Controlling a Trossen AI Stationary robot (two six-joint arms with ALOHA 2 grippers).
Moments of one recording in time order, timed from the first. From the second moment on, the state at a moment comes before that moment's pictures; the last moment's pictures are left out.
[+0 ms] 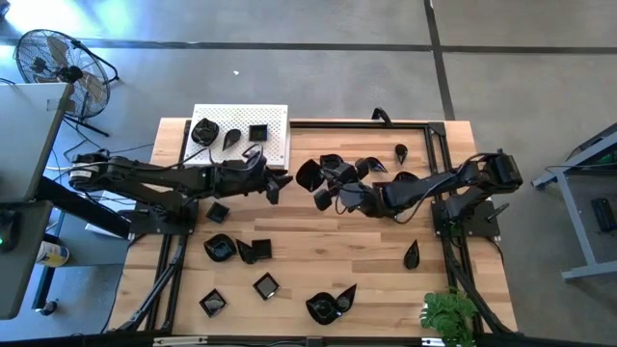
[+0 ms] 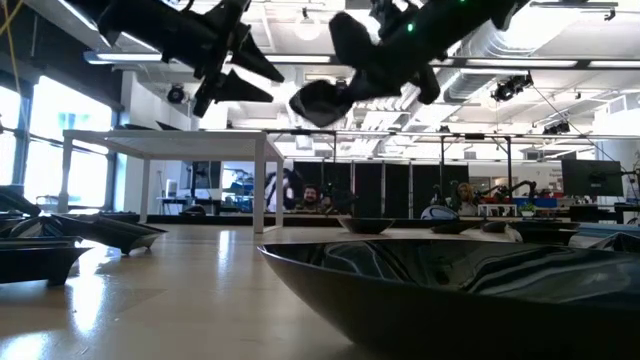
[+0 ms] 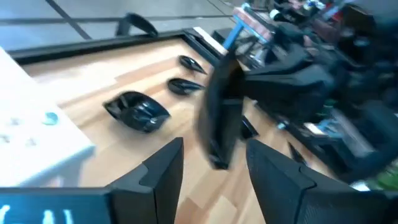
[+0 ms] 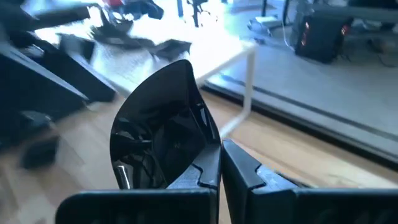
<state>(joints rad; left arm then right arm) 0.04 1.15 0.65 0.21 -0.33 -0.64 0.10 1.59 0.96 0.19 0.85 0.47</state>
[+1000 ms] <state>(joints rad) 0.03 1.15 0.69 0.16 -0.33 -0.56 0.11 1.59 0.96 0.36 0.78 0.35</state>
